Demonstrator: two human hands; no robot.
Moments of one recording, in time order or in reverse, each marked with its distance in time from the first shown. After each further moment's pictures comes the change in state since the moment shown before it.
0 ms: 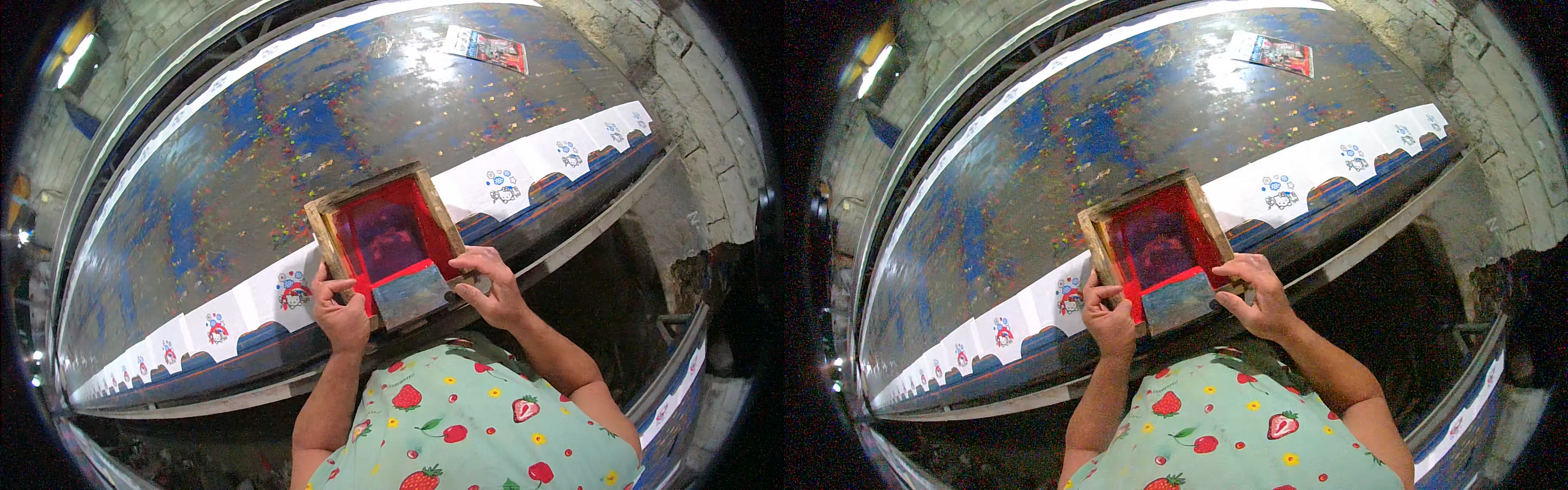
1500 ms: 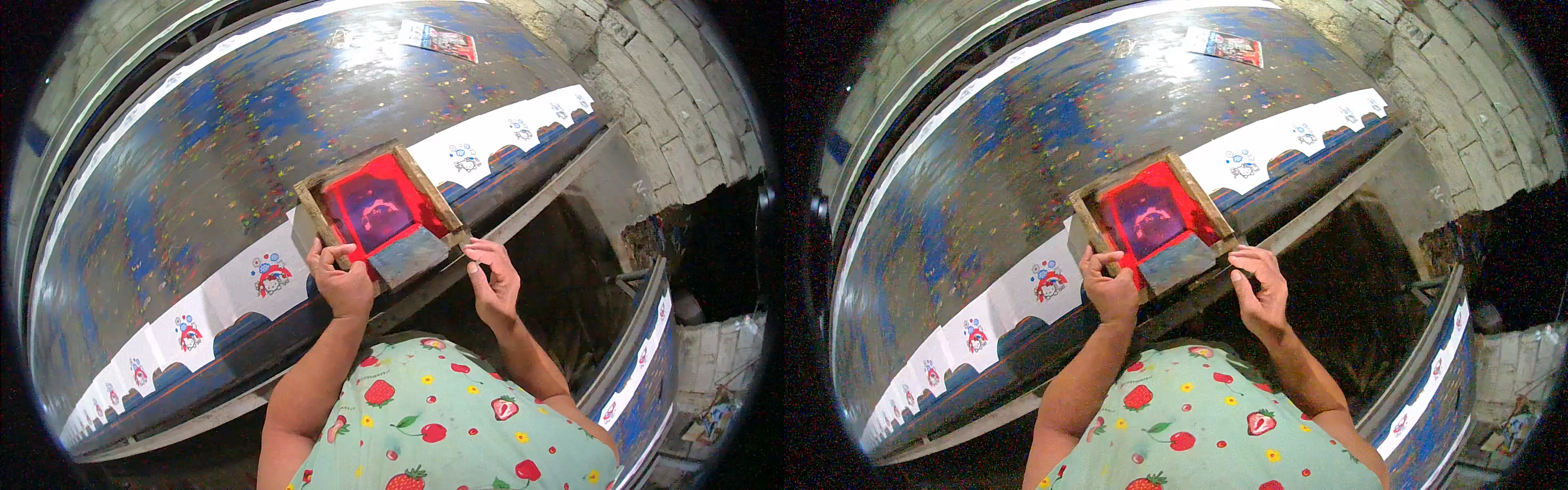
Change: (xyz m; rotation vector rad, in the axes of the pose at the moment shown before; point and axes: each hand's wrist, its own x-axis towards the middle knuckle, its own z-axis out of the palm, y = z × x) left_hand -0.008 -0.016 0.023 0.053 -0.043 -0.067; right_hand -0.076 -0.043 0.033 -0.161 0.443 0.040
